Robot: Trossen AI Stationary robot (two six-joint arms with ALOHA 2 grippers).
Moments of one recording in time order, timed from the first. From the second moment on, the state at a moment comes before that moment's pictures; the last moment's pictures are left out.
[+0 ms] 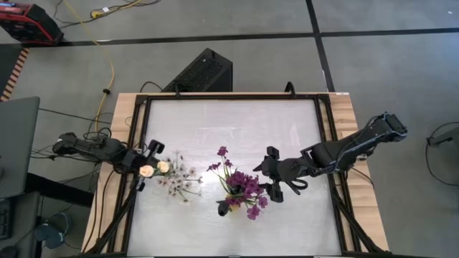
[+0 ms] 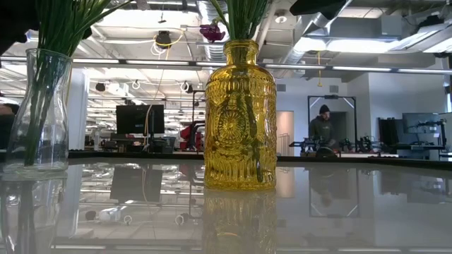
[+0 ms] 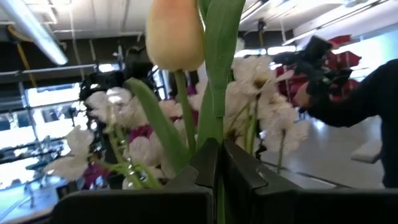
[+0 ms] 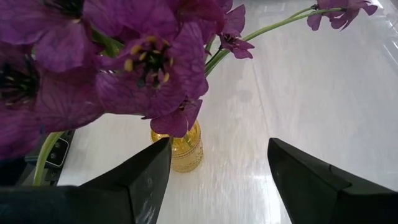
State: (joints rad) left arm -0.24 0.09 0.01 0.44 0.21 0.12; right arm 0.39 1.33 1.12 -0.45 0.26 0.31
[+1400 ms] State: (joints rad) left arm -0.24 0.08 0.03 0.27 0.17 -0.06; right arm 0.40 1.33 1.12 -0.45 0.25 0.32
